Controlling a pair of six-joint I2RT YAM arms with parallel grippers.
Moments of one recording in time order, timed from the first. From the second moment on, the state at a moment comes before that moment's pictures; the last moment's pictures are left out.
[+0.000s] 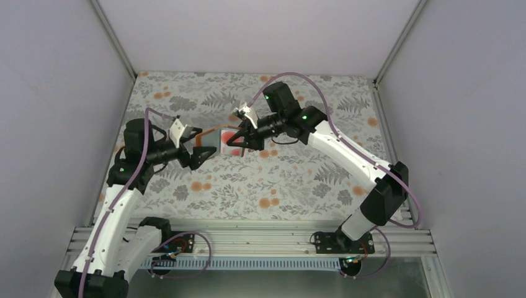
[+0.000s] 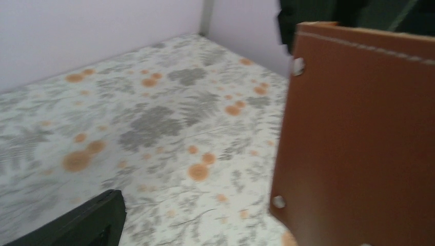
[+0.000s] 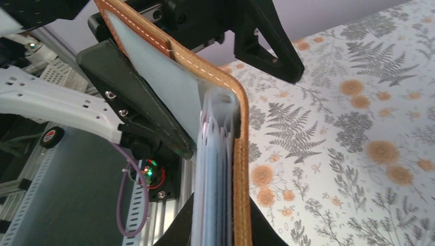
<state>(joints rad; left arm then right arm) -0.11 0.81 0.81 -0.45 0.80 0.12 0.75 1.60 1.54 -0.63 -0.82 -0.15</state>
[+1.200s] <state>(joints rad) -0.07 0.68 0.70 -0.21 1.12 -0.14 0.72 1.42 1.27 -0.31 -1.00 -0.09</state>
